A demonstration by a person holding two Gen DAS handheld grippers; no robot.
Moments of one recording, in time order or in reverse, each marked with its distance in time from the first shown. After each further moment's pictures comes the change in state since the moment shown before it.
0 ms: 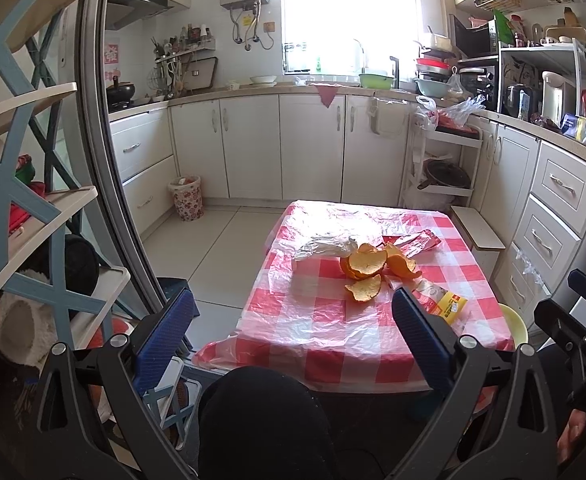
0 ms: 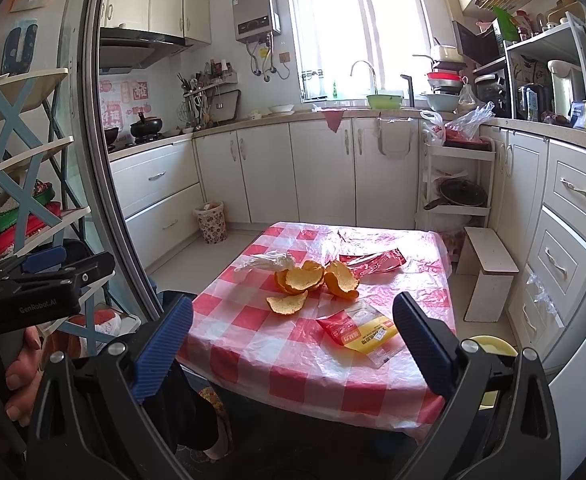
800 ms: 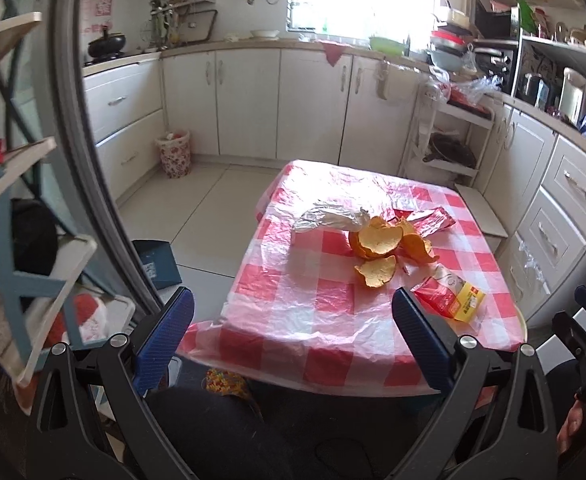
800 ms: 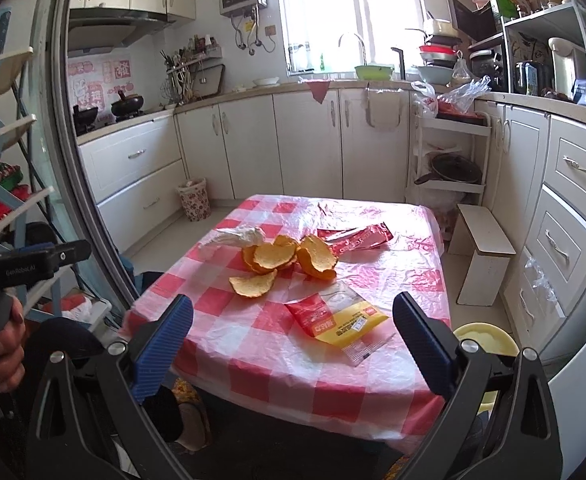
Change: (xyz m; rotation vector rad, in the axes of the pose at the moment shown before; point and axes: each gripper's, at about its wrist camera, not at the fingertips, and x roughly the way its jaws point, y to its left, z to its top) left arm 0.106 0.016 0.000 -0.039 0.166 -0.045; right arm 0.062 -0.039 -0.009 0.005 0.100 -0.043
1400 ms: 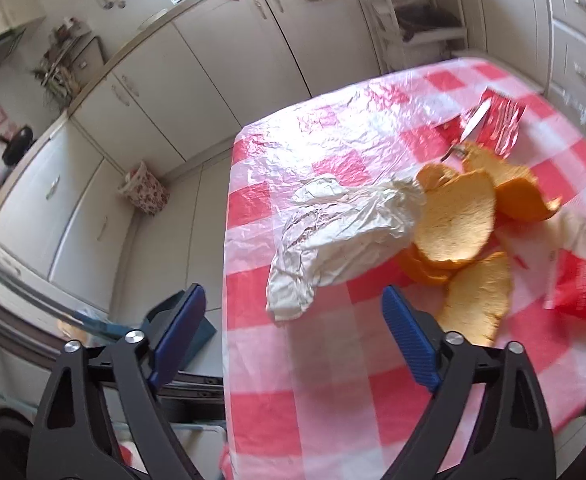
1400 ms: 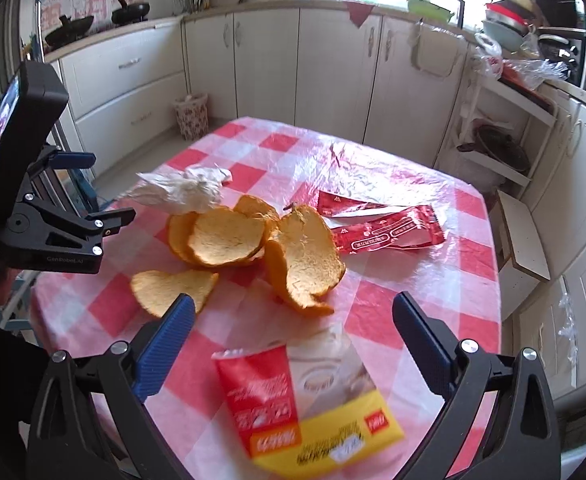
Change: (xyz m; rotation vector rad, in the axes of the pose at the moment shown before) left arm 0.244 -0.072 0.056 0.528 0.200 0.123; right arm 0.213 -0.023 0.033 -0.187 0.291 0.018
